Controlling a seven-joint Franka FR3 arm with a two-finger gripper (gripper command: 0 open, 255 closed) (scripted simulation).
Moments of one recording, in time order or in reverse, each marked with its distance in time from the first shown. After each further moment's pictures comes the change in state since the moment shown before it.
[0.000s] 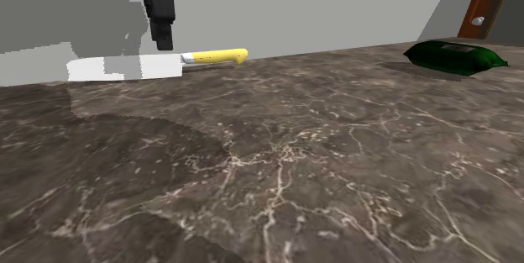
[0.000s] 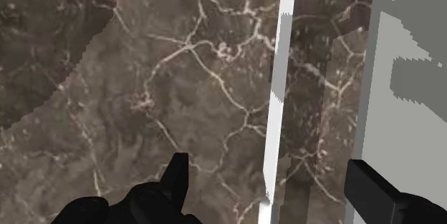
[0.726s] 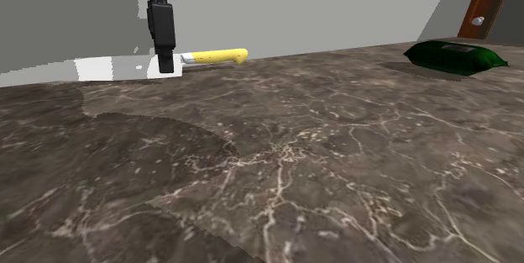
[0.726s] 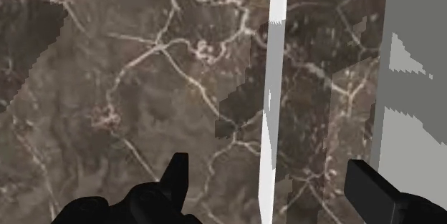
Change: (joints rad) arm 0.000 0.020 -0.009 -0.071 -0.006 0.092 0.033
